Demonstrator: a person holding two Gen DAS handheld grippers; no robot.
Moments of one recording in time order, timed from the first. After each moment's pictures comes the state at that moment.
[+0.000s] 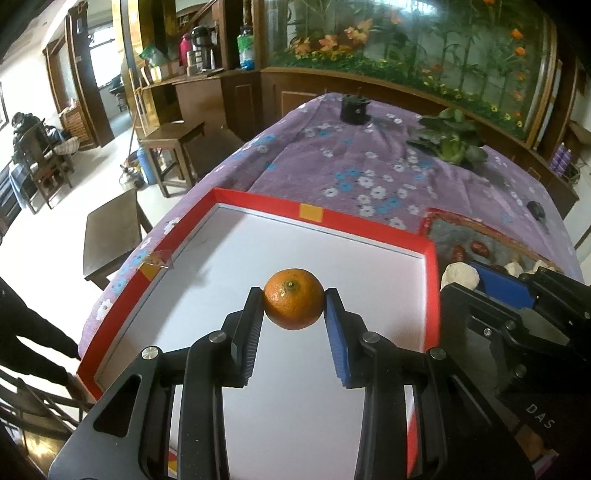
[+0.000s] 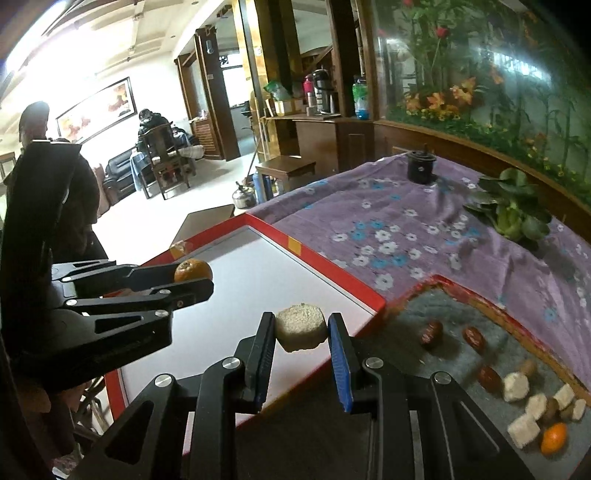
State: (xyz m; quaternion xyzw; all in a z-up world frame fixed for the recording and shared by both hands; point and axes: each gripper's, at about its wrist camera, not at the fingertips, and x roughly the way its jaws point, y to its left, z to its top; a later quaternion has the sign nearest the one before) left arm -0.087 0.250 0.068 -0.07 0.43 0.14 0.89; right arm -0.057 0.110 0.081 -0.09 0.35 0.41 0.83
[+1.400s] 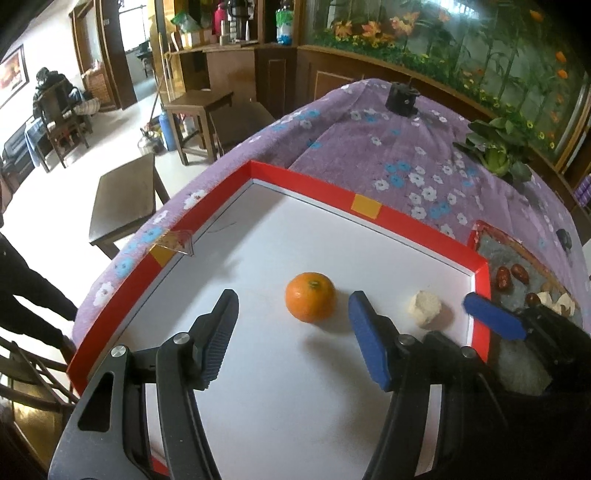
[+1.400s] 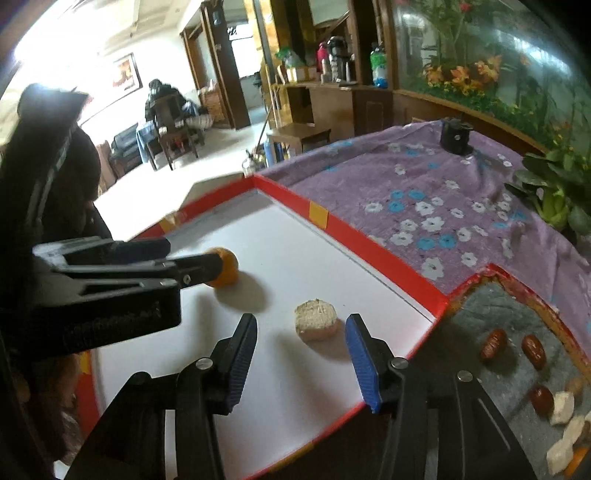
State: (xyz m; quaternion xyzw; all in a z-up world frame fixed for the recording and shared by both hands) left arm -0.073 0.287 0.048 -0.12 0.45 0.18 0.87; right arm -0.036 0.153 0.044 -0.11 0.40 0.43 0.81
